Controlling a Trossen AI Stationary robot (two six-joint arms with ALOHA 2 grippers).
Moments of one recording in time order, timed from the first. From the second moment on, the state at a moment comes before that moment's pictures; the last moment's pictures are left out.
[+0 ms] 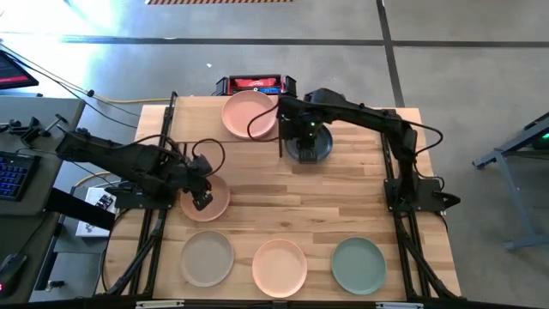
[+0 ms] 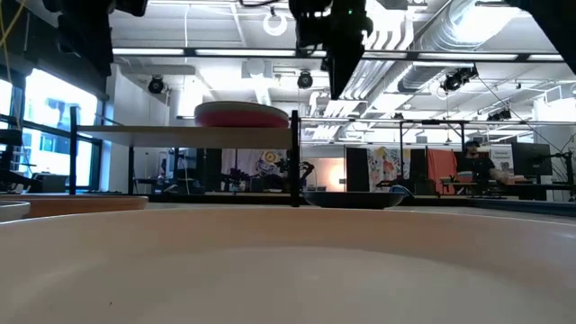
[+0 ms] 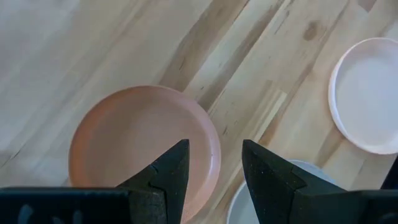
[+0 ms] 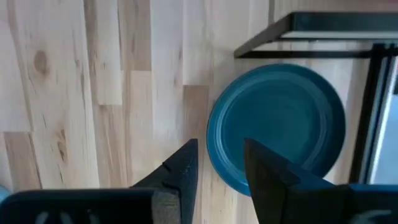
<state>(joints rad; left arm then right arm) -0.26 1.03 1.01 -1.12 -0.20 -0.86 -0.30 1.99 2.08 -1.48 -0.03 -0.32</state>
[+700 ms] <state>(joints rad) -0.26 0.99 1.01 -1.16 -0.29 -0.91 -0.38 2.00 1.66 -1.45 -0.17 -0.31</state>
